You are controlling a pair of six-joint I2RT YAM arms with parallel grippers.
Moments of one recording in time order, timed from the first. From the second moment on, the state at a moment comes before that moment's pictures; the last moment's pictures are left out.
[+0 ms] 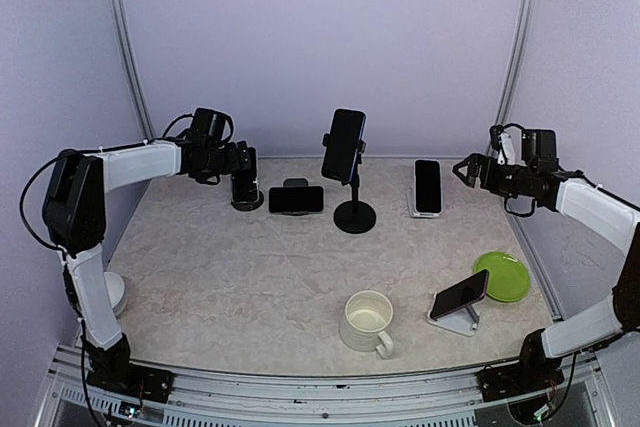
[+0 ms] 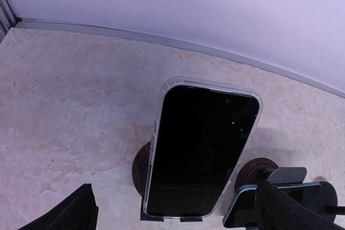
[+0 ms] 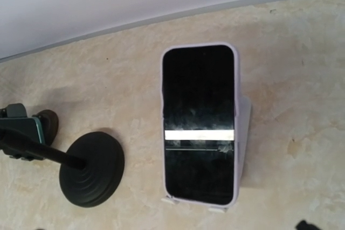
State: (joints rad) left arm -0.36 1.91 1.48 -0.23 -0.23 -0.45; right arm 0.03 1.31 0.95 -0.16 -0.37 0.26
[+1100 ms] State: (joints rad) left arm -0.37 2.11 1.65 -0.28 -0.27 -0.40; right arm 0.02 1.30 0.91 -0.14 -0.37 0.30
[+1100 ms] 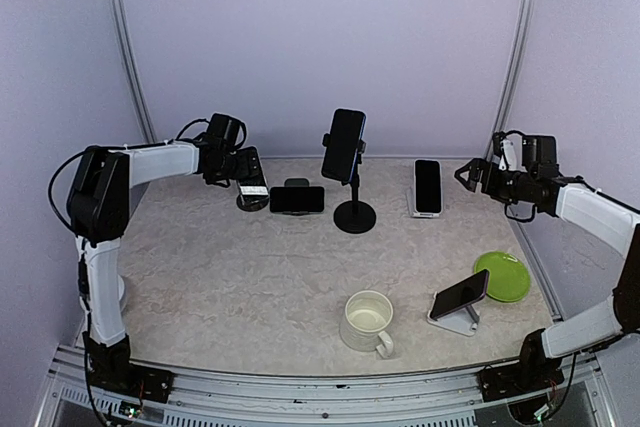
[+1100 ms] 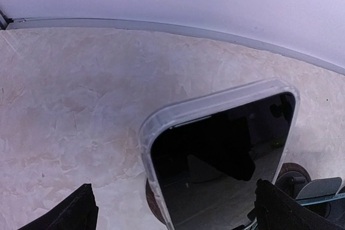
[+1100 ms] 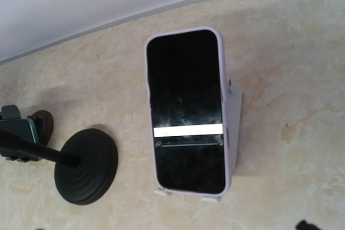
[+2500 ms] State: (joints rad) left arm -0.43 2.20 1.86 -0.40 -0.45 -0.53; right arm 0.02 1.28 0.90 -0.15 -0.35 0.31
